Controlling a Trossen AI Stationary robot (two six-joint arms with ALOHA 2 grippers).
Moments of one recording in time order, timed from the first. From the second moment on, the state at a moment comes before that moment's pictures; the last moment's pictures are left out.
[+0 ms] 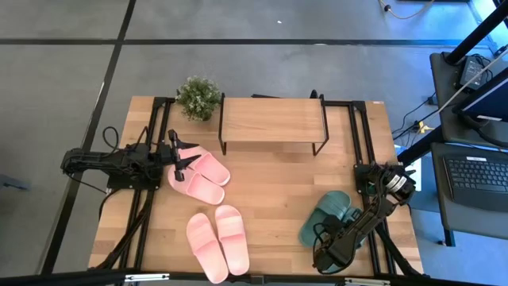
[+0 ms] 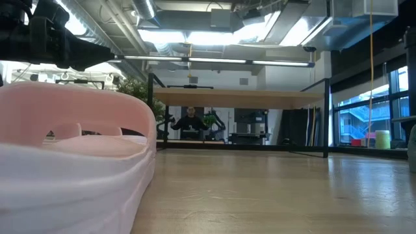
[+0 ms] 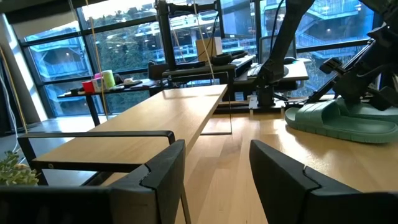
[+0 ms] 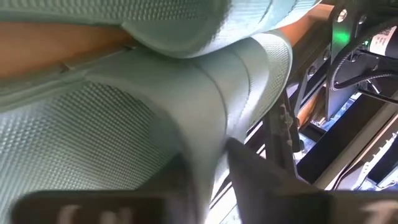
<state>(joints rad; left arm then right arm) -0.02 0.01 0.01 0.06 -0.31 0.14 0.88 2.03 1.33 -1.47 -0.28 1.51</state>
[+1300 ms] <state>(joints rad) -0.02 0.01 0.01 0.06 -0.31 0.17 0.78 2.02 2.03 -1.57 0.54 0.84</state>
